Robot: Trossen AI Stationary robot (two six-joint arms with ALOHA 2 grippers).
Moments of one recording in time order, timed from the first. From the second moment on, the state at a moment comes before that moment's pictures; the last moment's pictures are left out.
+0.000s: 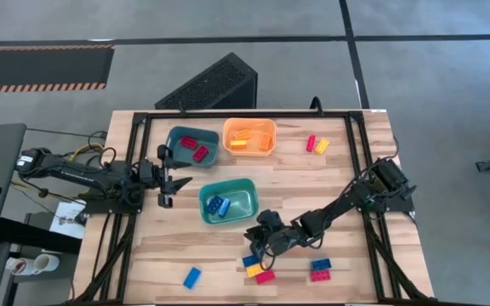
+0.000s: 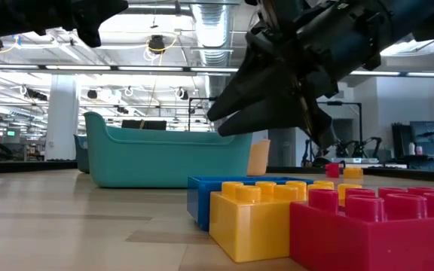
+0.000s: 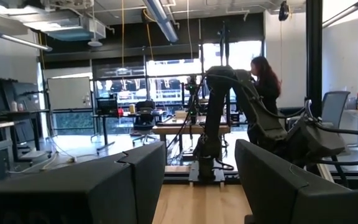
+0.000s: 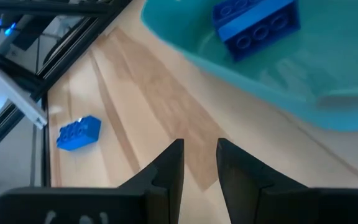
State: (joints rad) left arm -0.16 0.60 0.16 0.75 -0.24 0.10; right arm 0.48 1.92 1.01 0.29 0.51 1.06
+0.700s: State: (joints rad) left arm -0.16 0.60 0.16 0.75 -0.21 0.07; right arm 0.43 1.90 1.20 0.02 0.34 0.91
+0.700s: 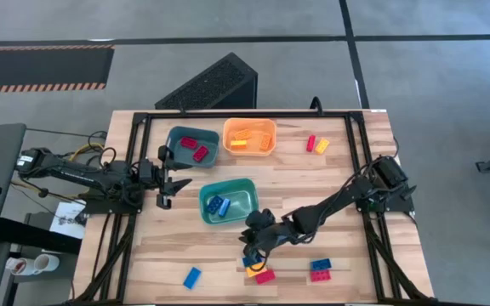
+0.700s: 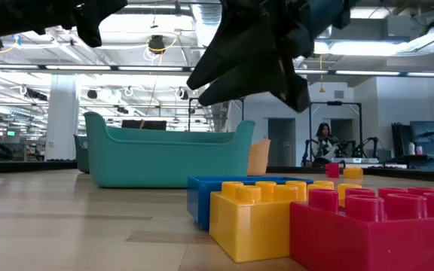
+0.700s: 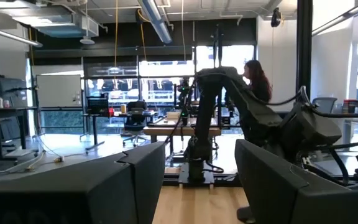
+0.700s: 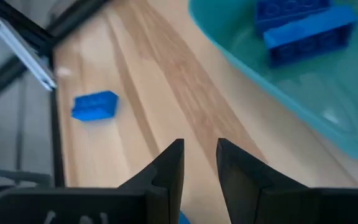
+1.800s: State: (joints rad) left arm -0.16 0.60 0.19 0.77 -0.02 -0.12; right arm 0.46 1.96 1.41 -0.28 0.28 1.09
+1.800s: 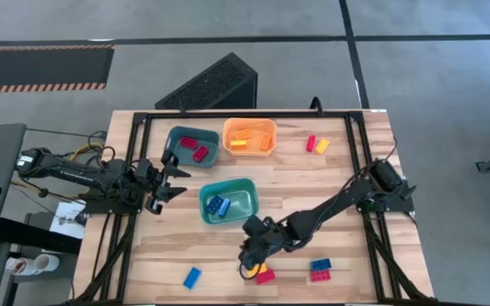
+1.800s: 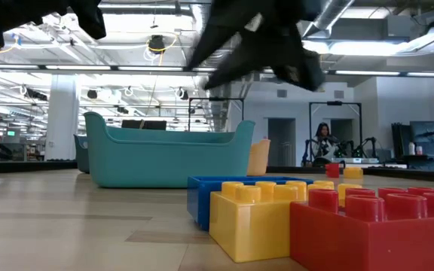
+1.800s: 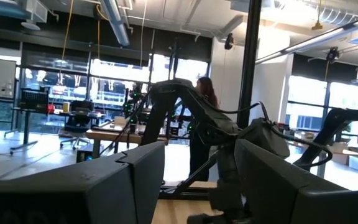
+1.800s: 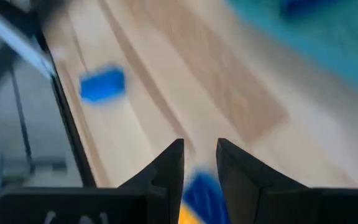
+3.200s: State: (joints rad) left arm -0.16 0.60 0.19 0.72 -0.14 -0.04; right arm 0.46 1.80 1.40 -0.71 0.15 1.08
